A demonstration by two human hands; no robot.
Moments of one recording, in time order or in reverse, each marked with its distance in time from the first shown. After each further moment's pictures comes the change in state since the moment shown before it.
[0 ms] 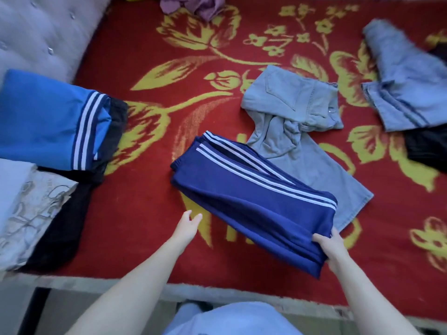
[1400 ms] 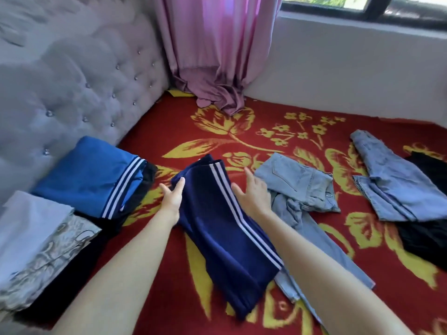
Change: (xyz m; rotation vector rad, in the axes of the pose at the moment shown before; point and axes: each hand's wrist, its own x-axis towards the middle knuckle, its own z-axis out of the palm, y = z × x) left_hand -0.014 0.167 -0.124 -0.759 0.174 0.380; right_hand -0.141 -0.239 0.172 -0.808 -0.172 -1.052
